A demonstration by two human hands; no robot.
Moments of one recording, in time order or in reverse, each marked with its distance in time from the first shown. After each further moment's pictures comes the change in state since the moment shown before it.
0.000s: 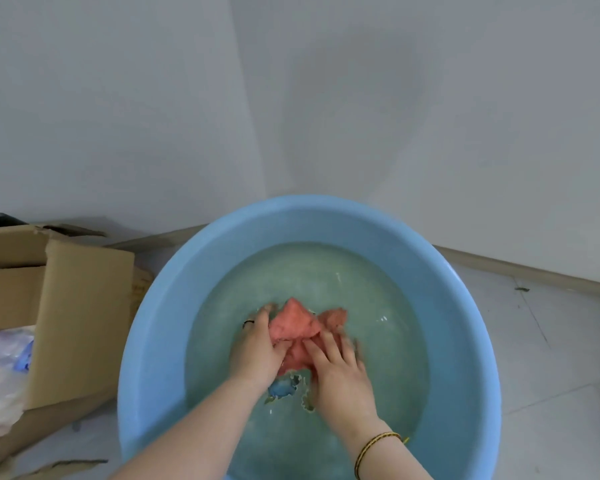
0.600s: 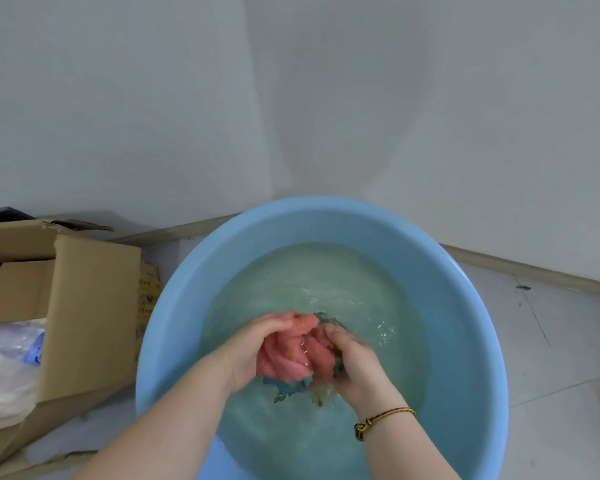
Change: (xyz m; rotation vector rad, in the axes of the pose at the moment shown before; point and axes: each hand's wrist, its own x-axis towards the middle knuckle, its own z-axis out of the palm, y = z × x) left_hand -0.003 0.003 -0.048 -0.840 -0.596 -0.260; right_hand 0.029 -0.015 -0.047 1.694 -0.277 1.027
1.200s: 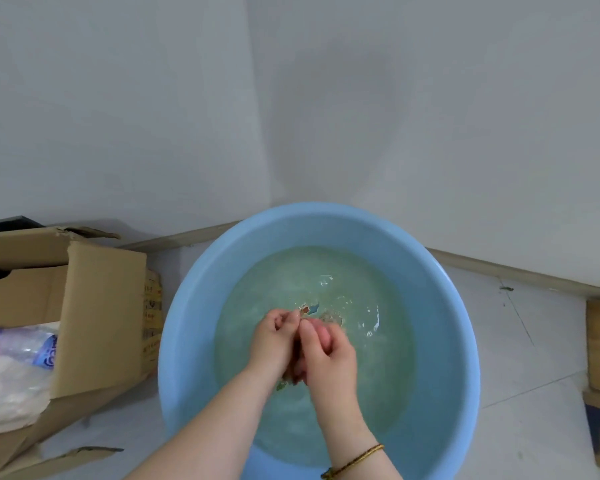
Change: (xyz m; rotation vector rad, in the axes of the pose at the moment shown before) left_hand -0.028 -0.005 0.044 0.021 0.485 0.309; right_hand -0.067 0.023 0.033 -0.230 0.132 -0.524
